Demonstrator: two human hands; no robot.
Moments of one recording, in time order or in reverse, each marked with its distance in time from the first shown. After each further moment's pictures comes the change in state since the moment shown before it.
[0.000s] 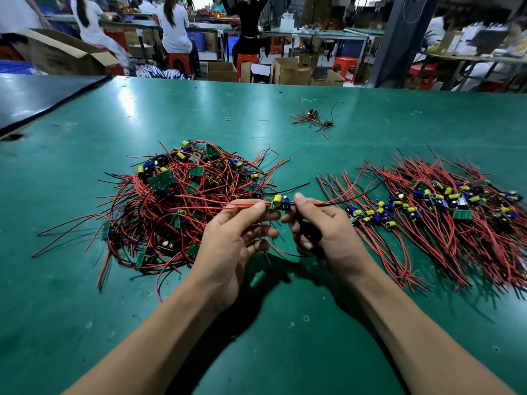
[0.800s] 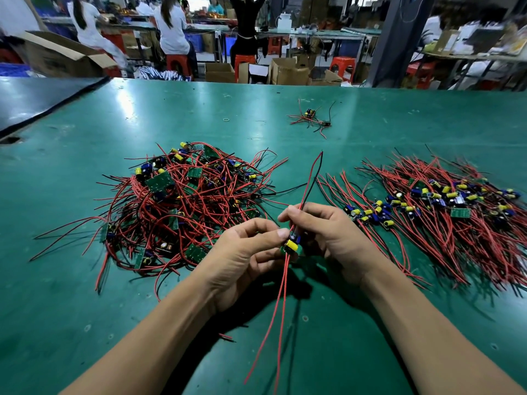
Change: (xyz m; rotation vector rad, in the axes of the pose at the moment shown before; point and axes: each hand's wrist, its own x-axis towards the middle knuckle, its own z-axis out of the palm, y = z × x) left_hand 0.004 -0.011 -0.006 0.009 -0.230 -0.242; right_hand 0.000 -0.003 -0.017 -0.073 -0.122 0.155
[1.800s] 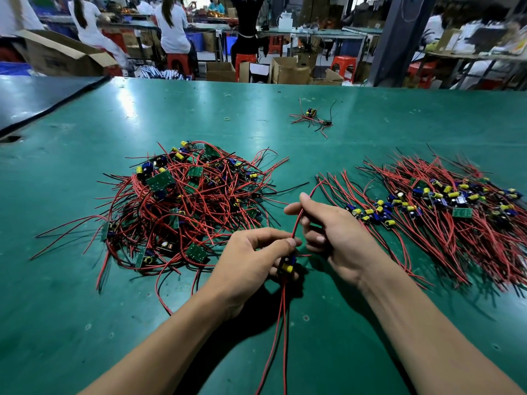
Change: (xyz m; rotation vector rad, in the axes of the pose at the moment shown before) left_hand -0.002 -0.015 0.008 0.367 0.114 0.159; right_hand 0.007 -0.002 -0.002 0.086 0.145 0.090
